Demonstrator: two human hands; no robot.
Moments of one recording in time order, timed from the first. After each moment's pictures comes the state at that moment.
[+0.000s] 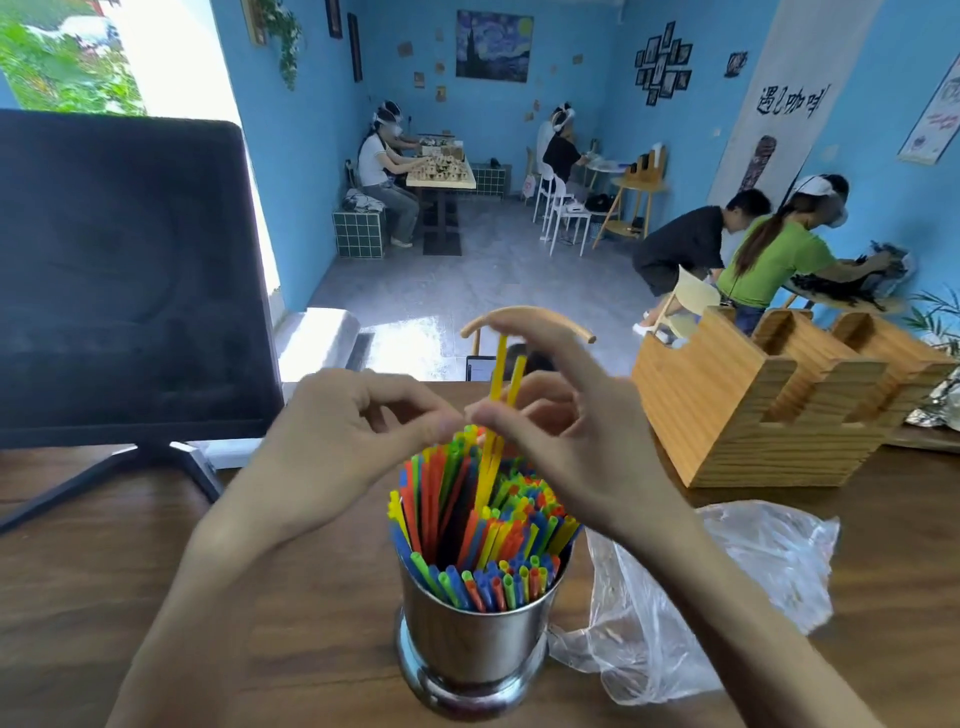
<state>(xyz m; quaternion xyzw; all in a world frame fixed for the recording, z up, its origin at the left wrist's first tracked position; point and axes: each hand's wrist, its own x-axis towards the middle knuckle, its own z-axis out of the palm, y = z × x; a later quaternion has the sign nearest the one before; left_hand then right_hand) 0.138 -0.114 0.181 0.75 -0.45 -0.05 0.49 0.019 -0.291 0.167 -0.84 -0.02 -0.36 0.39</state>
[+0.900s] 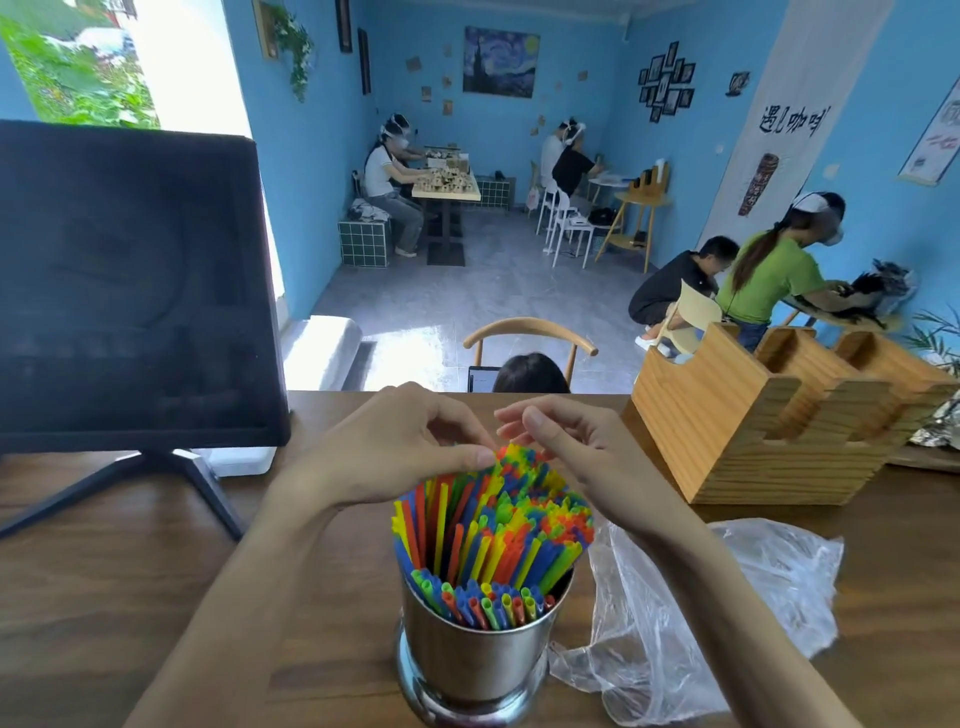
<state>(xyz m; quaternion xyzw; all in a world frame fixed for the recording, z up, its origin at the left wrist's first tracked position) 0.159 -0.151 0.175 0.79 -0.49 -0.16 0.34 0.026 -0.331 0.138 -0.84 0.06 -0.19 0.50</state>
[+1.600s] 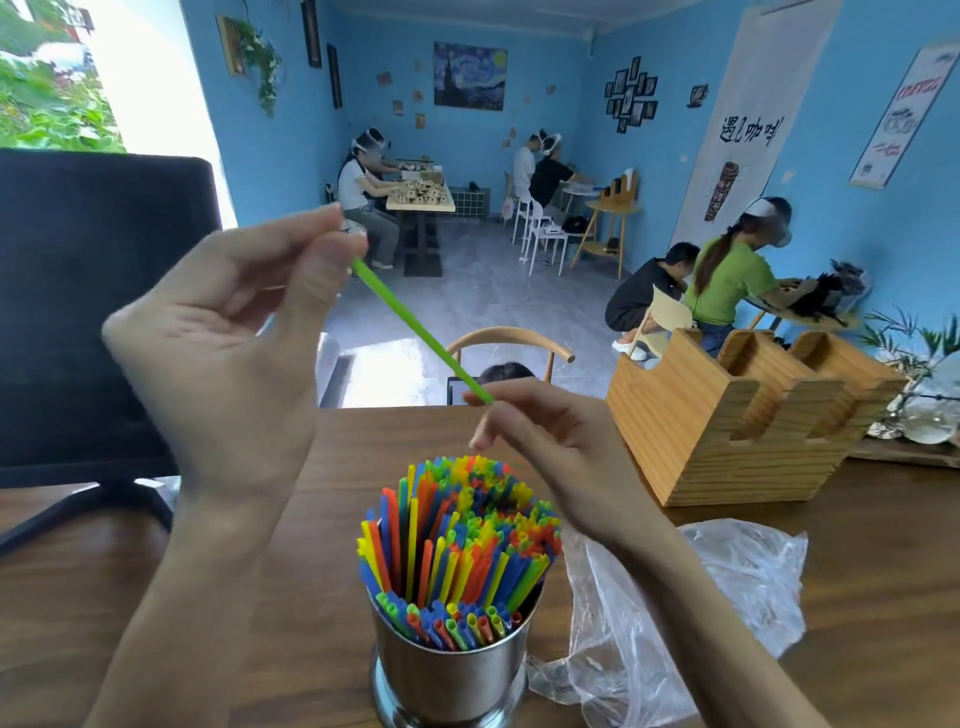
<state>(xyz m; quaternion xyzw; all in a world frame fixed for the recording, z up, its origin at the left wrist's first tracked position) 0.128 -0.138 0.231 0.55 -0.34 0.24 0.73 0.022 -0.312 0.164 -0.79 -0.03 -0.31 0.54</state>
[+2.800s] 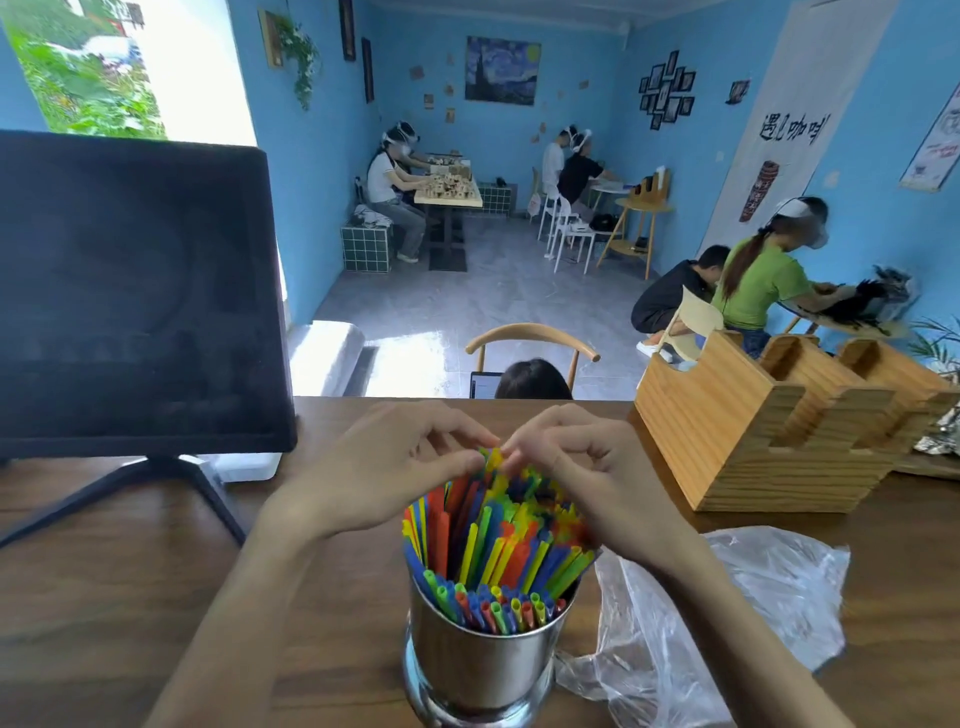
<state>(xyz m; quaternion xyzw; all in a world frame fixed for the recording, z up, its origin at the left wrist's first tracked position) 0.164 -0.137 0.160 0.79 -0.51 -0.09 0.34 0.021 -0.312 0.143 -0.85 0.01 -0.27 0.46</state>
